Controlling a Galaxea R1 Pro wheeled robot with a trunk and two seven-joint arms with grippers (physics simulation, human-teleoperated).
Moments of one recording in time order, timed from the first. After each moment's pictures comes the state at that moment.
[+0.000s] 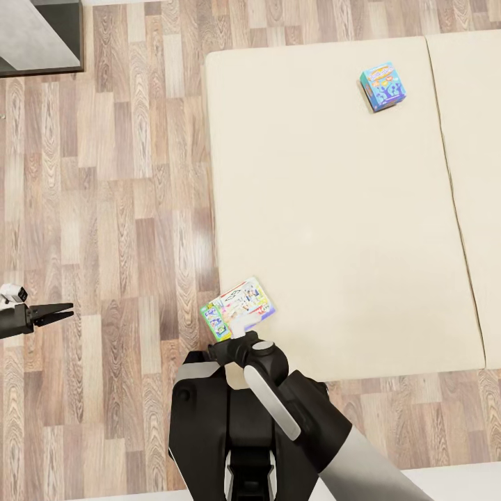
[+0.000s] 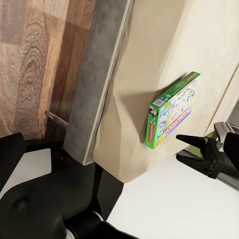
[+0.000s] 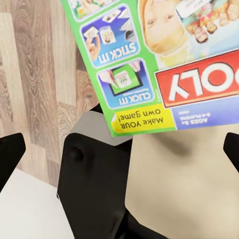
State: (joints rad) left arm -0.93 0.74 0.18 -0.52 0.13 0.72 -1.57; right arm -0.67 0.17 0.69 -1.25 -0.50 0.75 -0.37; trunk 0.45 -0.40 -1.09
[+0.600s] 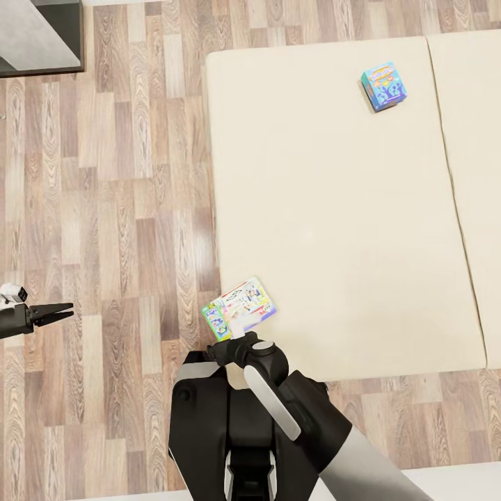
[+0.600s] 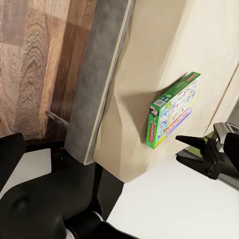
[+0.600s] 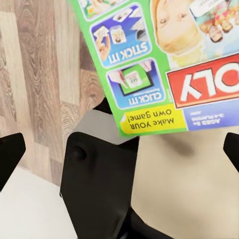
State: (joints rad) left arm -0.93 0.74 0.18 -0.52 0.13 0.72 -1.57; right arm -0.67 0.17 0.69 -1.25 -0.50 0.75 -0.36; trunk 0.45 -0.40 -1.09
